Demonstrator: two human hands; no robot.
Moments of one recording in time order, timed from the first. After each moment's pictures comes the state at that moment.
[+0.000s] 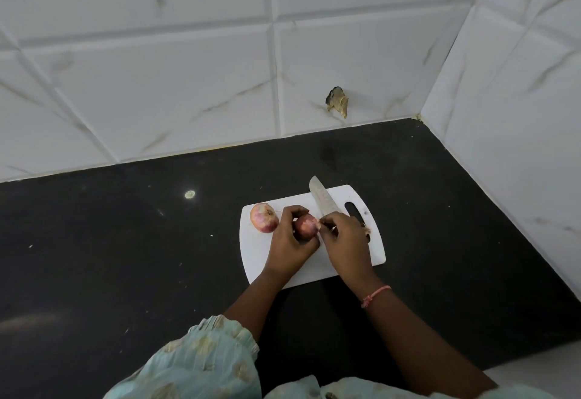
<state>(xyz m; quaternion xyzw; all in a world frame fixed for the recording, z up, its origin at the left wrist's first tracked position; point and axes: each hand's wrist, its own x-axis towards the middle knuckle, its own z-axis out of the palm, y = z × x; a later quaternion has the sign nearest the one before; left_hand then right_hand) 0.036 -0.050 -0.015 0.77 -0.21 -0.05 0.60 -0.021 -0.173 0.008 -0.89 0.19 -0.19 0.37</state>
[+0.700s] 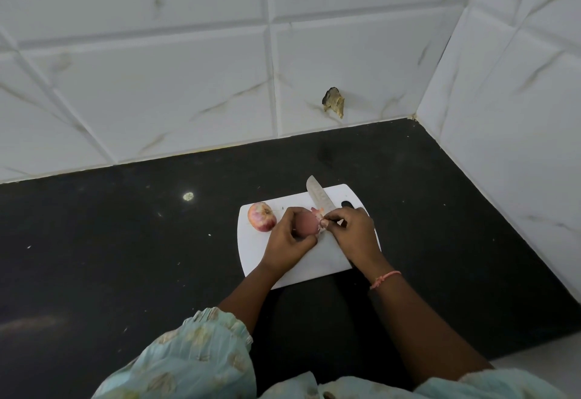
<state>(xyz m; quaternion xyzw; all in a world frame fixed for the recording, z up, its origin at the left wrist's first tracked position) 0.043 -0.048 -0.015 0.77 -0.24 -0.10 0.58 -0.013 -0.204 0.011 -0.89 0.19 -0.15 0.39</state>
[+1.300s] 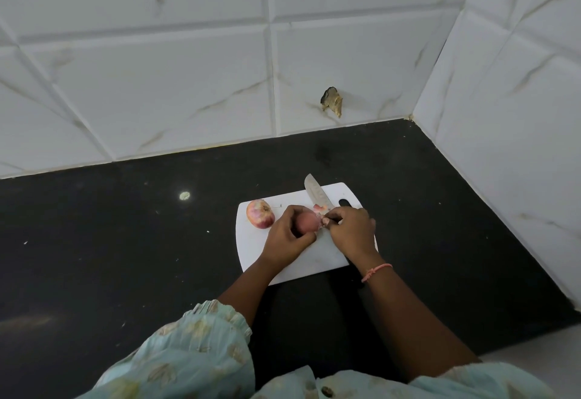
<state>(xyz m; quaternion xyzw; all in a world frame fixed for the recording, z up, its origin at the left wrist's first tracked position) 0.044 -0.048 -0.011 0.78 -0.25 -0.12 0.56 -0.009 -0.198 0.019 -0.92 0.27 -0.08 0.28</state>
